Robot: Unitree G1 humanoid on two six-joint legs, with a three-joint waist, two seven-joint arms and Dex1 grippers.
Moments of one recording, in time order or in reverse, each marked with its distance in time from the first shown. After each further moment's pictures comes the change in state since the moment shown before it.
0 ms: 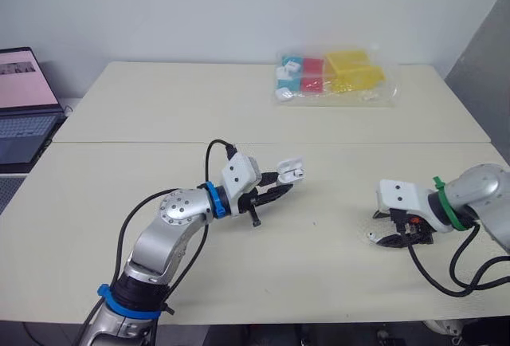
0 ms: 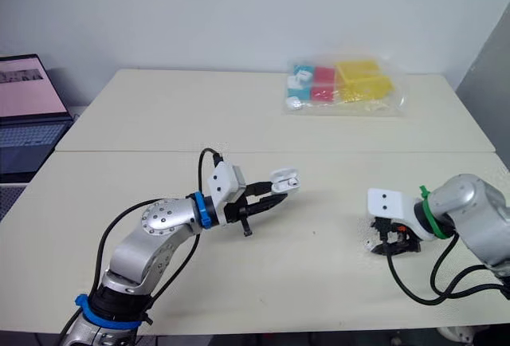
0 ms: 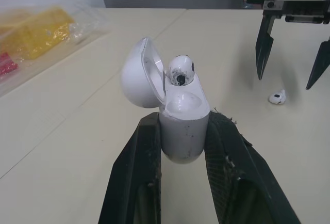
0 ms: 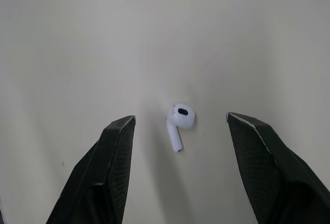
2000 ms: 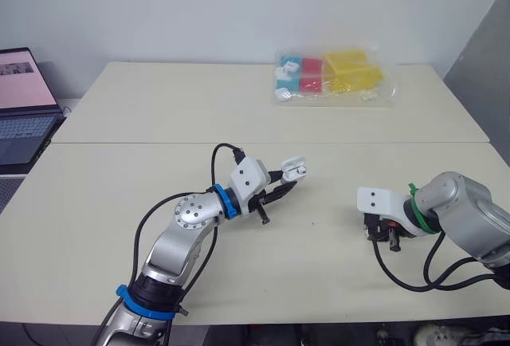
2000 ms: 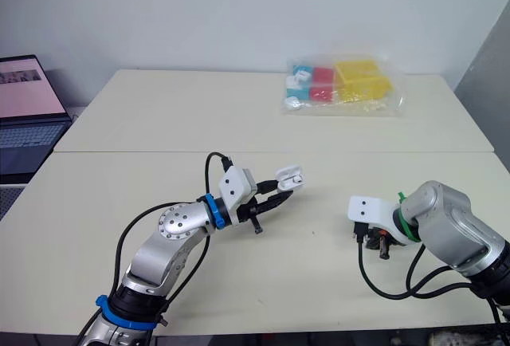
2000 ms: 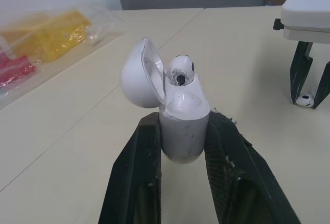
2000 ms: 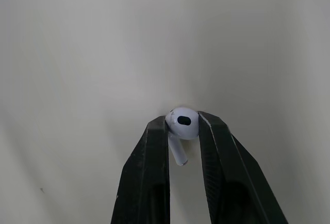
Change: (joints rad) left arm 0.010 -0.070 -0.033 0.073 0.090 -0.096 0.057; right arm -0.075 0.088 0.149 -0.029 -0.110 0.202 -0.046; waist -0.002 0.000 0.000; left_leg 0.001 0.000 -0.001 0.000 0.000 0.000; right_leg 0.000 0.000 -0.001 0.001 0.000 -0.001
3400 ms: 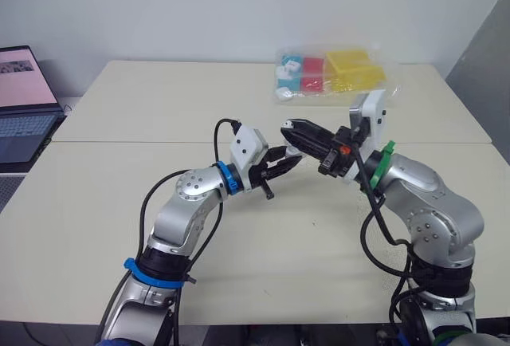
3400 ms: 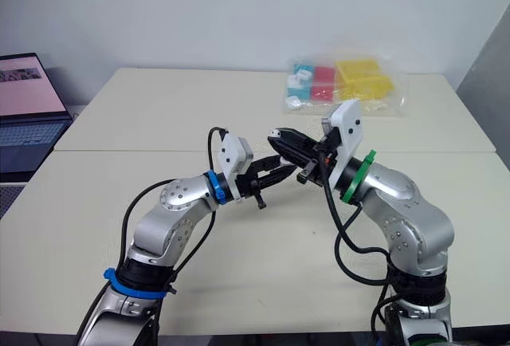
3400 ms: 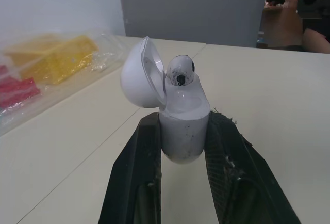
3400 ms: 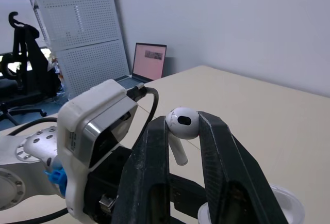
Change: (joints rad) left arm -0.173 -0.035 0.067 0.095 -0.134 0.086 -0.034; right arm 0.007 0.830 -0.561 -0.139 0.563 -0.133 -0.721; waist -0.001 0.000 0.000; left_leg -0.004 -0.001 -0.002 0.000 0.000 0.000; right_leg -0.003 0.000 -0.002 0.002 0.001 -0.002
